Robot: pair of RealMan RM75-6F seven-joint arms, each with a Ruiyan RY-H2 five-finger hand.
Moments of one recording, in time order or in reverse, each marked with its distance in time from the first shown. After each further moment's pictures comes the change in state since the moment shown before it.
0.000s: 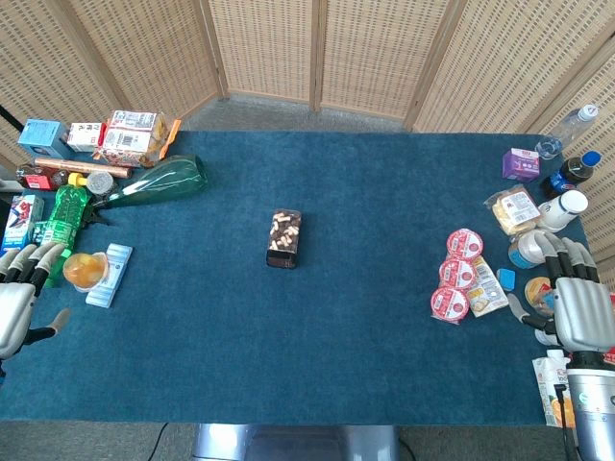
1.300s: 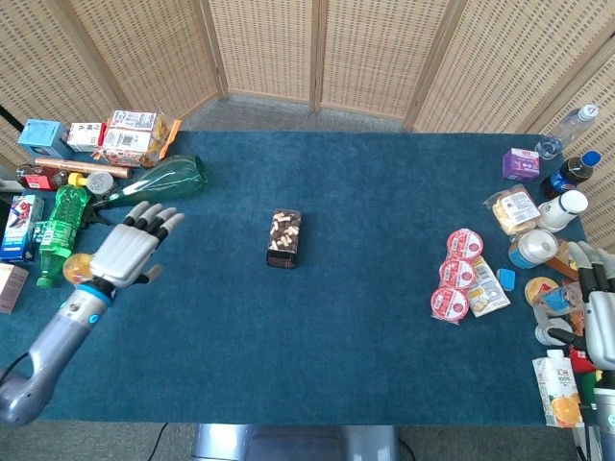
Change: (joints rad) left arm -0.416 -0.313 -0.125 0.367 -0.059 -0.437 0.156; right arm -0.082 0.080 -0.026 -0.043 -0.034 0.084 0.061
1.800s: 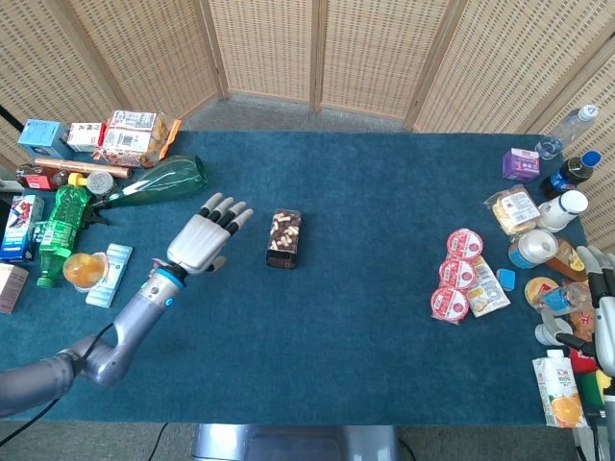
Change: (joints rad) left arm -0.183 -0.341 -0.038 0.276 0.016 -0.032 0.084; right arm -0.022 0.020 -0.006 -0.004 -0.011 0.011 0.033
